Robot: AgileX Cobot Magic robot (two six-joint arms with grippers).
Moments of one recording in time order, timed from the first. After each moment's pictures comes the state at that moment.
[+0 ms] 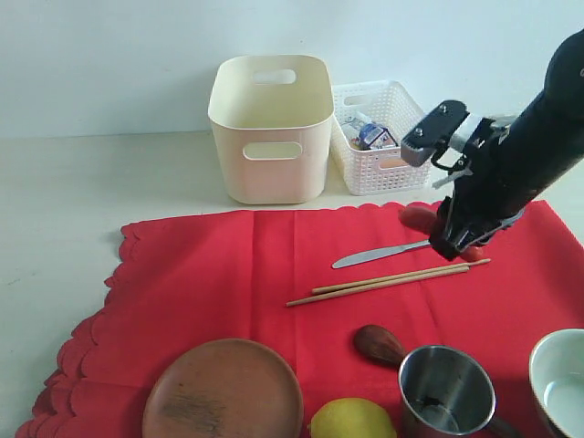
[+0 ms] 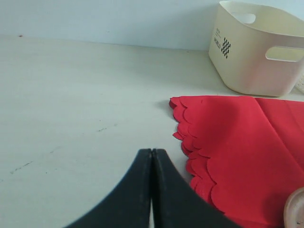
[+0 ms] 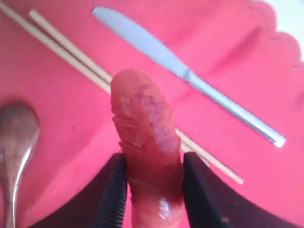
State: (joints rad) left arm -0.10 0.01 0.00 0.01 0.37 -0.13; right arm 0.23 1.72 -1.06 0.23 0.69 -0.79
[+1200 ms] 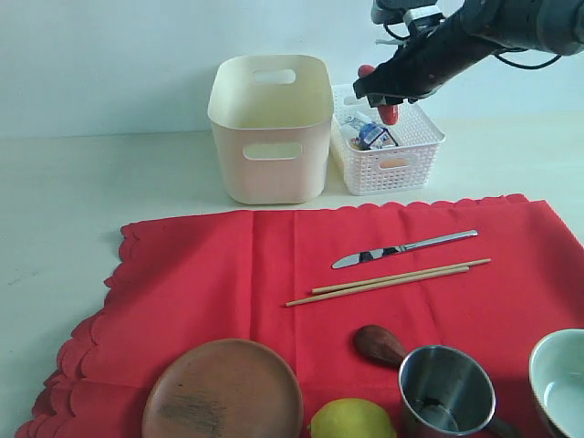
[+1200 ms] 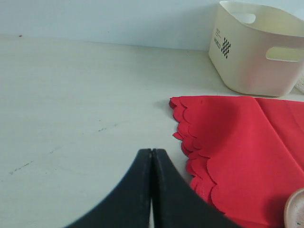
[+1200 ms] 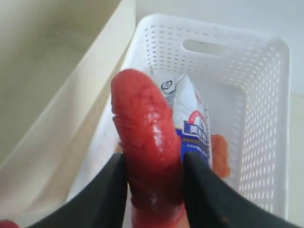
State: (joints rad) left arm -0.10 0.01 0.00 0.01 0.37 -0.13; right arm 0.18 2.27 -1.92 0.36 0.59 -0.47
